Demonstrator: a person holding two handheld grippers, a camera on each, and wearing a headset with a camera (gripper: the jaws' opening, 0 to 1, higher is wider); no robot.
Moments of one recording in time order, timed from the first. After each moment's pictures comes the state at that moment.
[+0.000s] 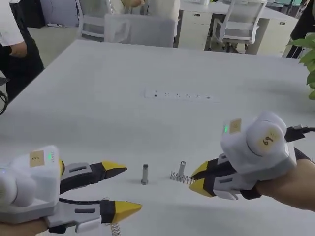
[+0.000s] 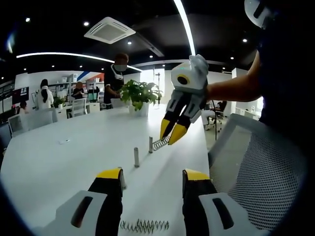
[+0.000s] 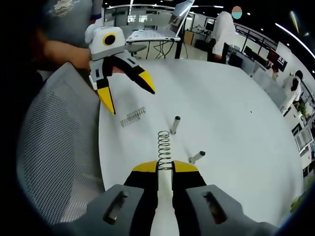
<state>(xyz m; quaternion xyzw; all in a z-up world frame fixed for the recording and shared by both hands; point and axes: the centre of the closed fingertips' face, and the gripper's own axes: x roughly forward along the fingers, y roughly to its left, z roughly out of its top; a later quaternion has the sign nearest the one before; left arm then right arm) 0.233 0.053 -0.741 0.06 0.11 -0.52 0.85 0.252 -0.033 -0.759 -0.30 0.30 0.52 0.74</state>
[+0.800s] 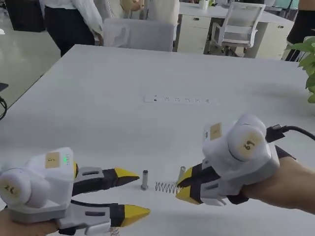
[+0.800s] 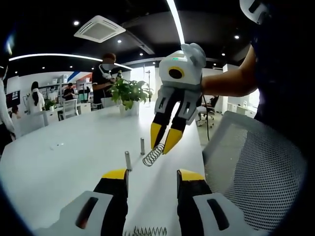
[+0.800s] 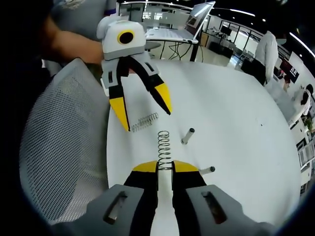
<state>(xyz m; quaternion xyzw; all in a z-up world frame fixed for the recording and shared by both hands) 0.232 0.038 -0.742 0.08 0.11 -0.55 0.82 0.239 -0.005 -0.760 -0.33 0.29 0.57 0.70</state>
